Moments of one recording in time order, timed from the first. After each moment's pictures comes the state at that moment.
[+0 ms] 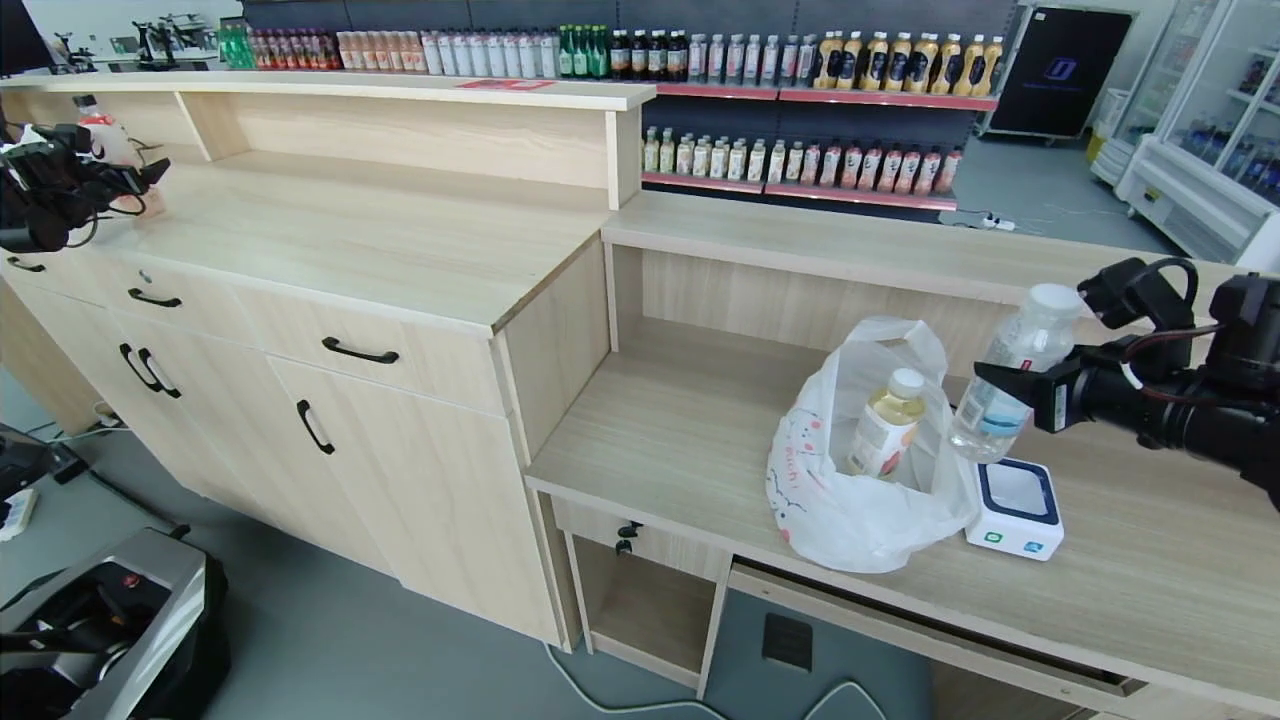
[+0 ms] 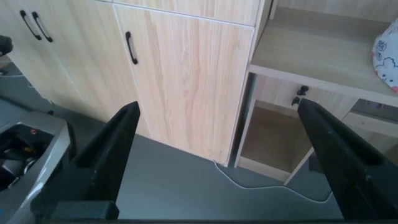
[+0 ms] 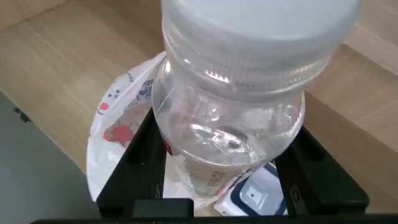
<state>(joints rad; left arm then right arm) 0.00 0.00 0.00 0.00 0.01 0.01 -0.11 1.72 -0.78 -0.75 0.34 -0.34</state>
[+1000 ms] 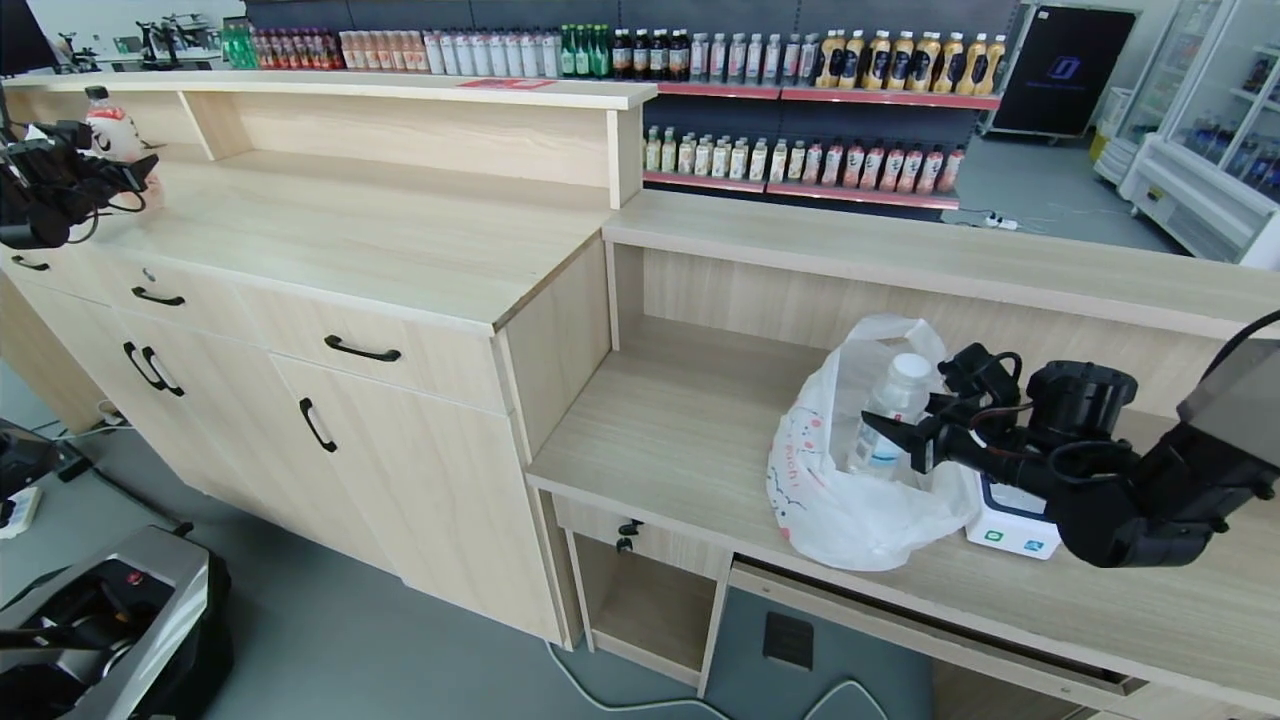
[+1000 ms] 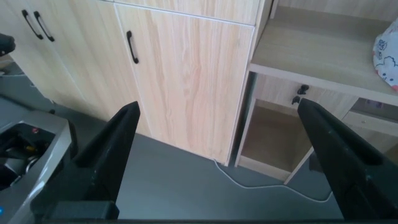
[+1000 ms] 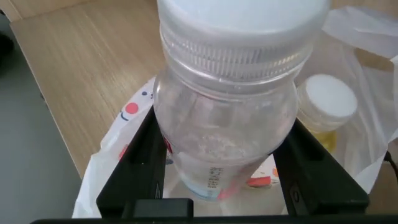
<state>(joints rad) 0.00 0.00 0.00 0.00 0.01 0.01 -0.02 2.22 -0.87 -1.21 0.53 -0.33</state>
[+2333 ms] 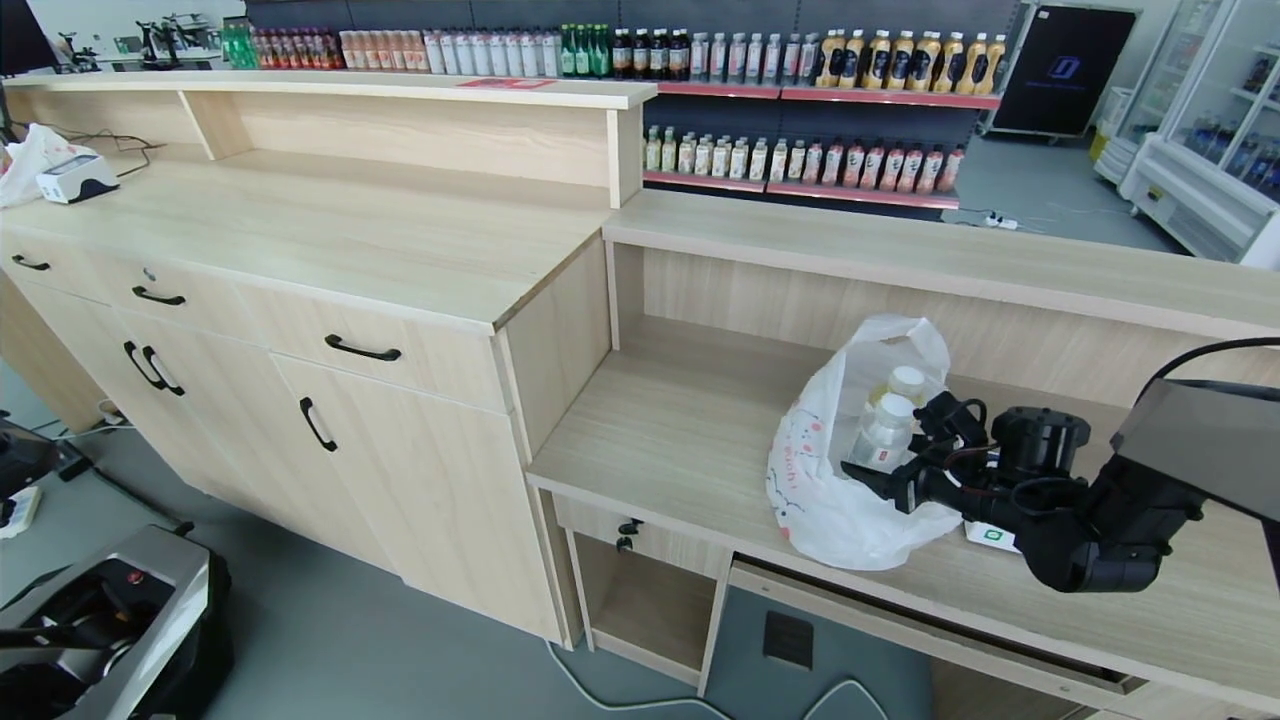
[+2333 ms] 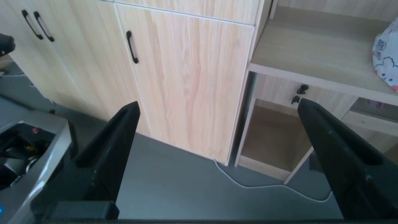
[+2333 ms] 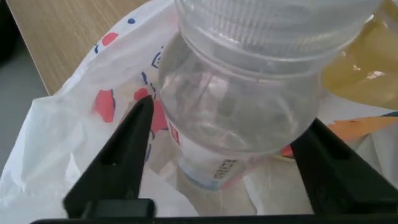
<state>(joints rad) 0.00 0.00 0.00 0.00 0.01 0.01 -0.03 2.38 -0.90 -1.23 0.57 -0.33</state>
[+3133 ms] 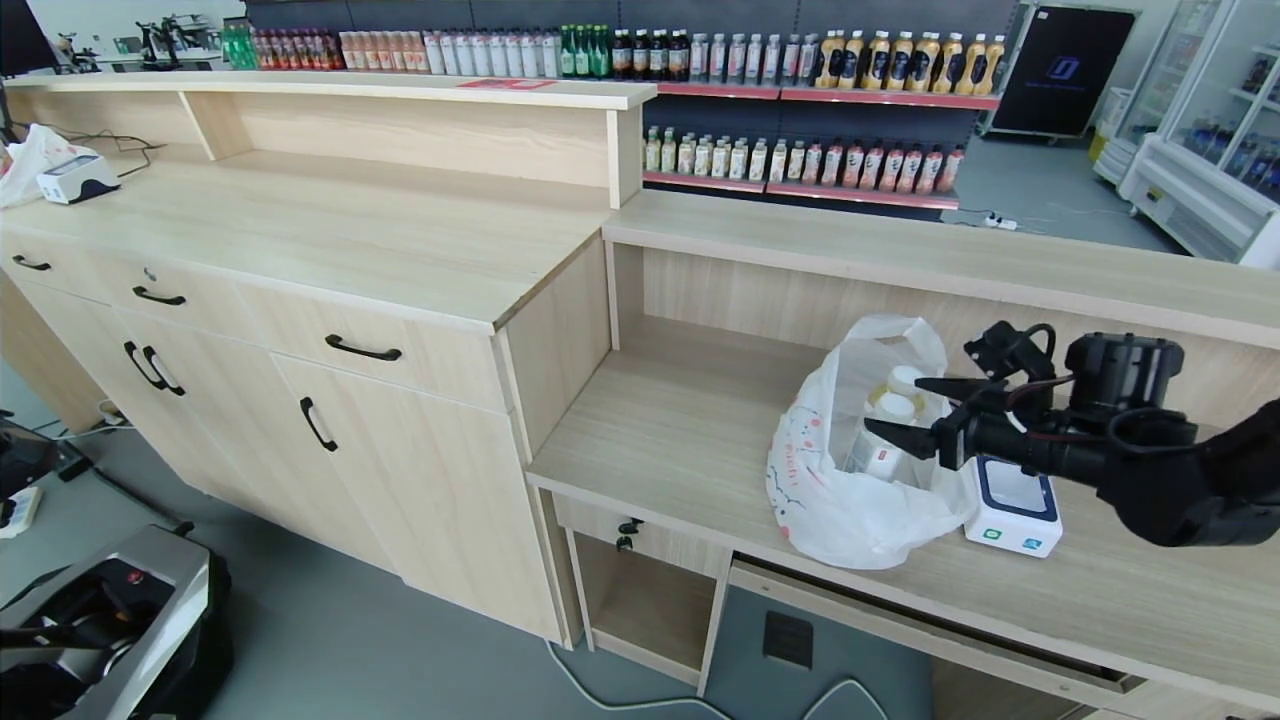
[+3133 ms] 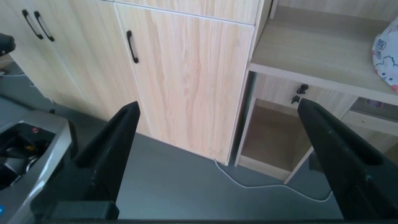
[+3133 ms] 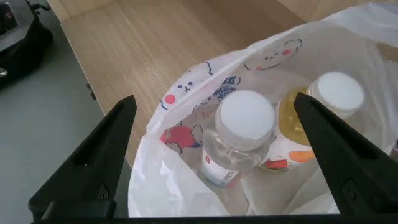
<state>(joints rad) 0.00 0.00 0.00 0.00 0.01 0.01 -0.03 2.01 -0.84 -0.92 0.61 -0.35</state>
